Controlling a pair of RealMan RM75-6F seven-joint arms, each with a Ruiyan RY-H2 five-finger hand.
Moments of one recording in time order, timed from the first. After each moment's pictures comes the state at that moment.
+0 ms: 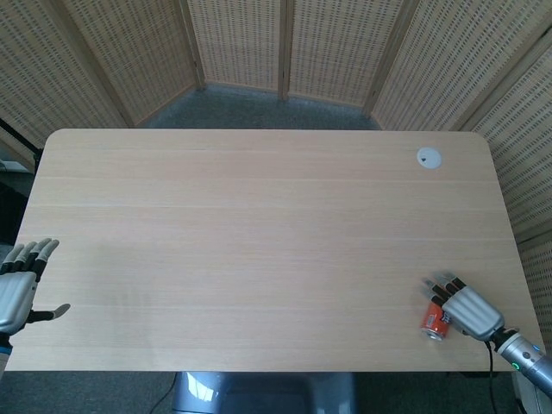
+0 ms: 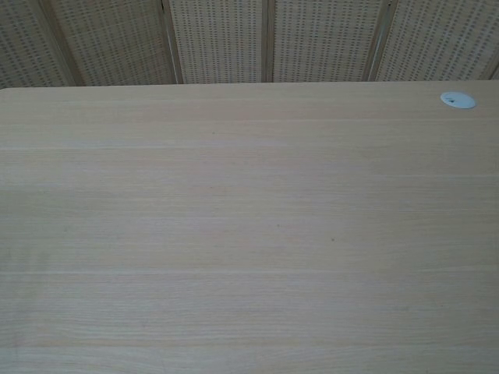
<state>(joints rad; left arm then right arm) -0.15 -1.00 -0.02 -1.81 1.33 1.32 0.13 0.26 -1.66 -0.28 -0.11 -1.93 1.49 0.49</state>
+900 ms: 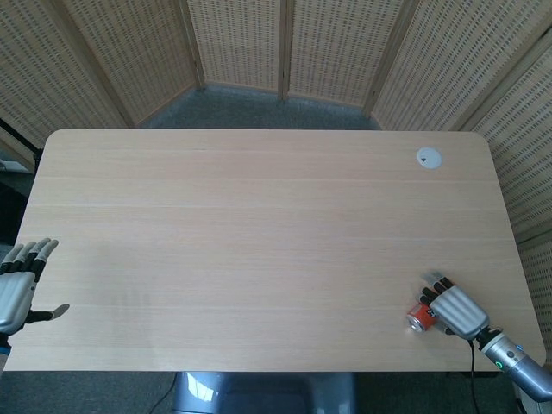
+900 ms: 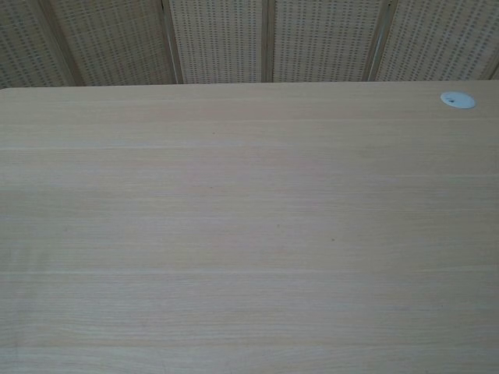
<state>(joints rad) -0.15 -1.00 -0.02 -1.81 1.34 1.31 0.12 0.26 -1.72 -0.28 -0.11 -1.88 1.48 0.54</state>
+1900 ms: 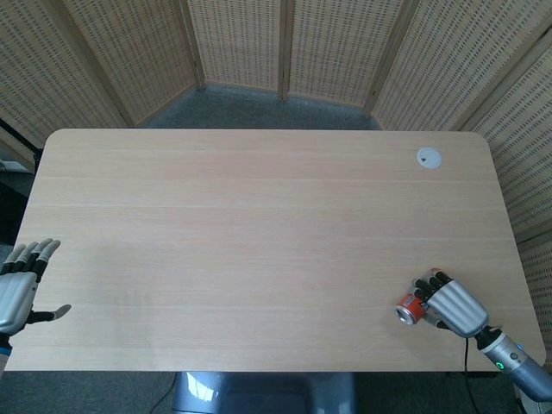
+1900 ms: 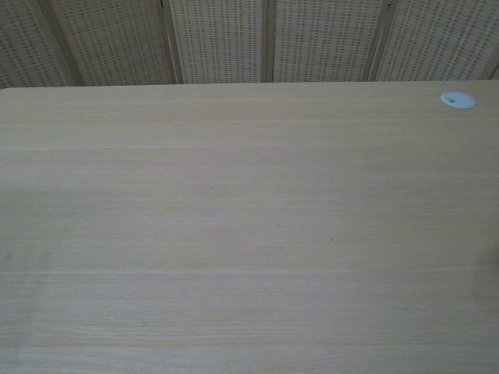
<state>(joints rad) -0.15 -0.99 -0.02 -1.81 1.34 1.31 0.11 0.27 -1.72 -0.23 -0.14 -1.83 1.74 0.56</state>
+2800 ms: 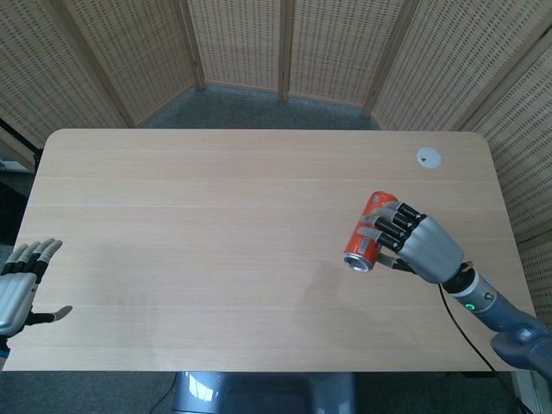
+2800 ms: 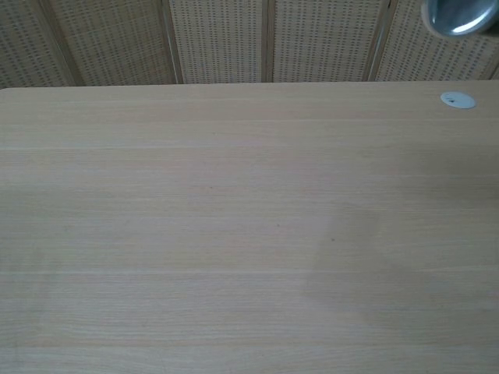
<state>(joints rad) -0.15 -0.96 -0.01 -1.82 1.39 1.31 0.06 0.68 -1.38 -0.04 -0.93 -1.81 1.84 0.33</state>
